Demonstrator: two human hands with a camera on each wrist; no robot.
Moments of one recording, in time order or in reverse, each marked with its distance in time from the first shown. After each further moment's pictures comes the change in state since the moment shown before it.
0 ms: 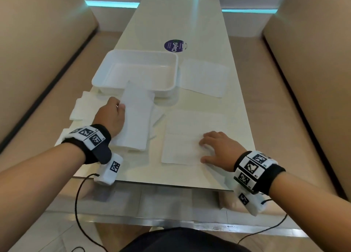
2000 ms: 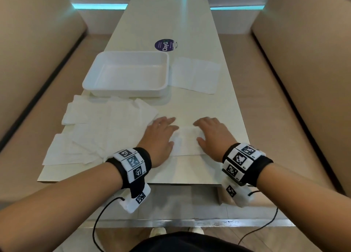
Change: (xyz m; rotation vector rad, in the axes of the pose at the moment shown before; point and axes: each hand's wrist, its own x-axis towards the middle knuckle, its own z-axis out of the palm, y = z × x) left_hand -0.073 0.067 0.072 0.270 -0.334 0.580; right_hand 0.006 -0.021 -0.009 -0.005 0.273 0.034
